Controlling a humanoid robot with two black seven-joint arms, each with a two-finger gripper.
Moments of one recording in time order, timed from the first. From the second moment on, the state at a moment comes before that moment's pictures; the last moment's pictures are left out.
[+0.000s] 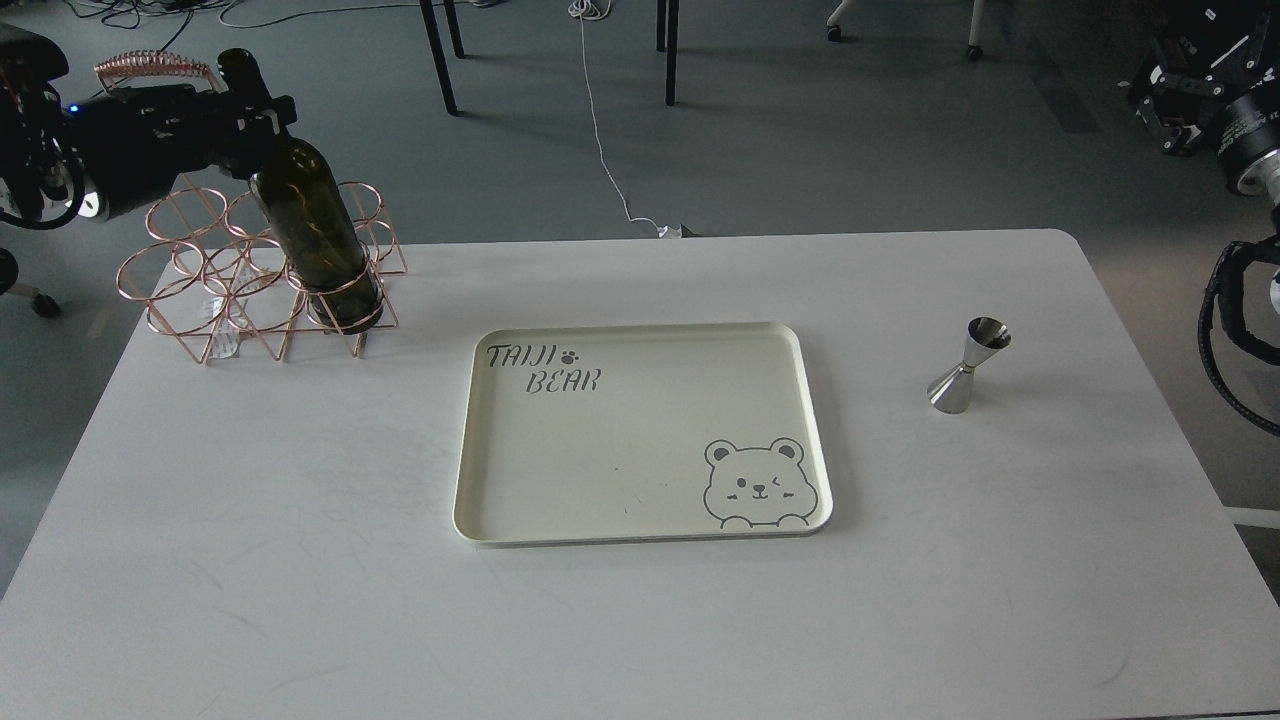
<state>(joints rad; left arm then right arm) -1.06 0.82 -0.36 -0.87 1.64 -0.05 -0.49 0.96 -0.67 0.44 0.67 0.08 0.27 0.49</state>
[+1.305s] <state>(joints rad) -1.12 0.93 -0.43 -0.86 0.61 -0.03 -0.49 0.96 -0.67 0.50 0.65 0.08 0.25 0.49</state>
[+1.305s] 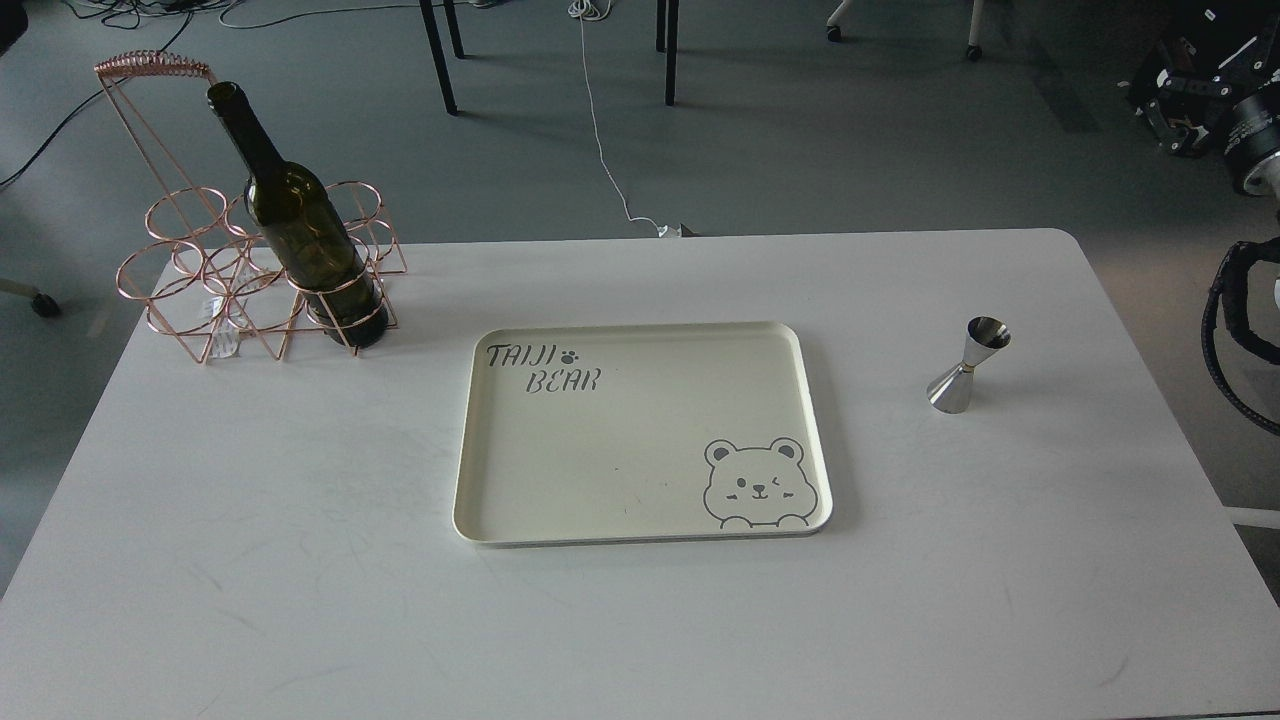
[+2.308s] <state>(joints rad) -0.78 0.75 -0.50 -0.53 -0.40 -0.47 -0.49 0.82 -0.56 0.56 0.48 0.49 0.48 0.49</state>
